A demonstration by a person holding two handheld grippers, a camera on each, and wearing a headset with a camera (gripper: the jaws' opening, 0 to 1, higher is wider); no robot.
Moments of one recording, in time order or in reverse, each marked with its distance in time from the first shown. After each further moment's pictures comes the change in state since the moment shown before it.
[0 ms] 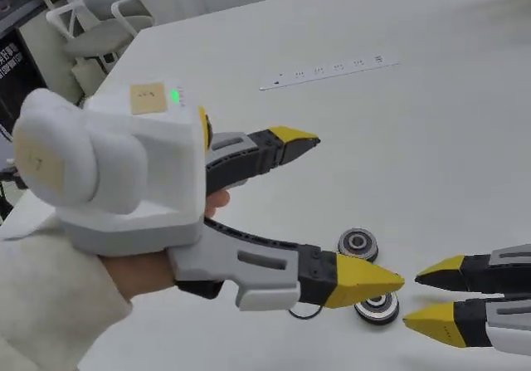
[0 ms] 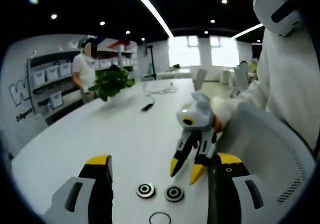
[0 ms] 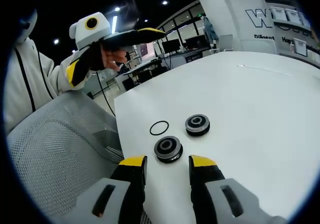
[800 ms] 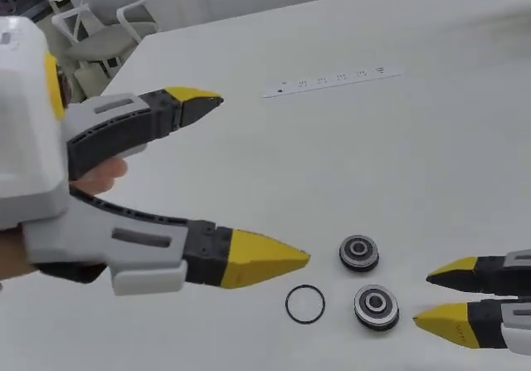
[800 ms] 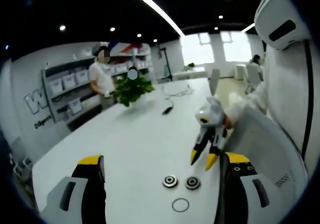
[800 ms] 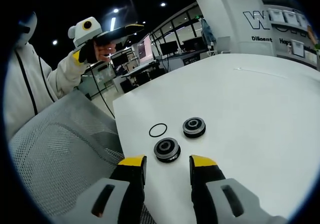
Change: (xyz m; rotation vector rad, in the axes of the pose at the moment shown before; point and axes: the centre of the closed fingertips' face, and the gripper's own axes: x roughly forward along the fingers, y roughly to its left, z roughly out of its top) left arm -0.069 0.028 0.032 0.057 -0.007 0.166; right arm -0.011 0.000 0.006 0.000 -0.013 -0.023
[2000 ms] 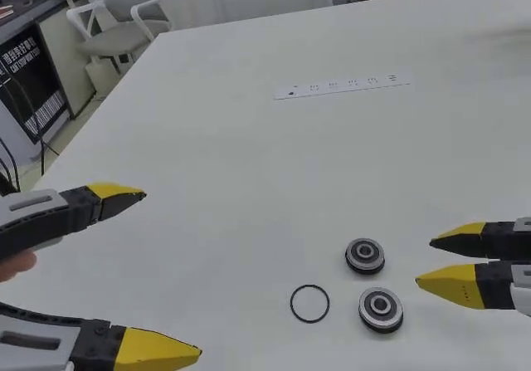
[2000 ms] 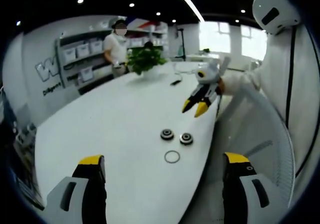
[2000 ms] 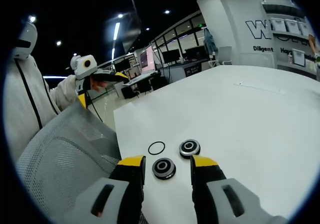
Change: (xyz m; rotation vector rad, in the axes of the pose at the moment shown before) left arm -0.085 -0.013 -0.086 -0.161 0.196 0.083; right arm -0.011 -0.007 0.040 -0.036 -0.068 -0.001
